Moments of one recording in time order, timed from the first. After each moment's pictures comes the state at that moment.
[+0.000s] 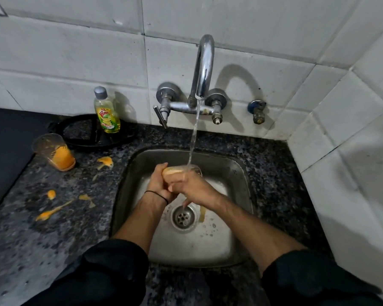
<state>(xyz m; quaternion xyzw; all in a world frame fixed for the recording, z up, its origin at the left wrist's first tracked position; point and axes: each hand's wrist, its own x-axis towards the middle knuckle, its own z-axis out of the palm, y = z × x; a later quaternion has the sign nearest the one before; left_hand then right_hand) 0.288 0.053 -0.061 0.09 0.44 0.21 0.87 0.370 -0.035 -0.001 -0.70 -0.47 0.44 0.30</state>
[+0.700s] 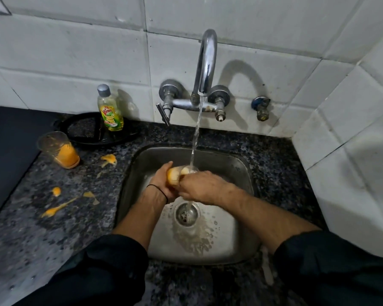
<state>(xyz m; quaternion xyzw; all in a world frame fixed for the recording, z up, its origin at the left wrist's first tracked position) 0.290 0.057 -0.059 0.18 0.47 0.13 0.85 0.386 -0.033 0.010 -0.64 -0.74 0.17 -0.11</state>
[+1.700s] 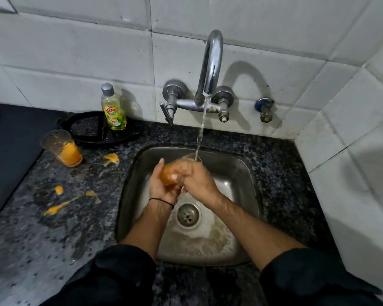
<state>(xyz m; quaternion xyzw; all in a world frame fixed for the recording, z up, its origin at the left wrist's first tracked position) 0.278 0.039 -0.067 0.12 0.37 0.32 0.87 0.358 -0.027 -0.003 -0.72 -0.44 0.37 0.40</state>
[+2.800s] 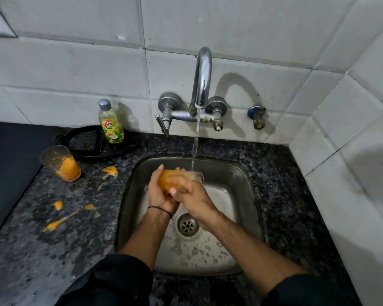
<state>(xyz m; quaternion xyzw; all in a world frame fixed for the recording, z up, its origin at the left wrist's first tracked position) 0.279 0.040 -0.049 0.07 0.35 0.30 0.88 0.344 -0.044 -0.014 -0.68 -0.39 0.43 0.45</state>
